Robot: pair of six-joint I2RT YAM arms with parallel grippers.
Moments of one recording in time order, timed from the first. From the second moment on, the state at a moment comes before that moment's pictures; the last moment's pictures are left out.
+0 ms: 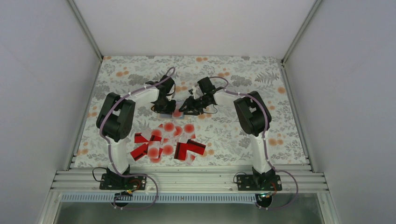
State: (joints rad) left arm -0.43 1.96 1.33 -0.76 0.13 -0.31; right arm 0.54 2.18 1.44 -0.34 -0.86 0.66
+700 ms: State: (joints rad) left arm -0.42 1.94 1.32 -0.75 0.17 -0.33; right arm 0.56 2.21 1.48 -0.34 -0.86 0.67
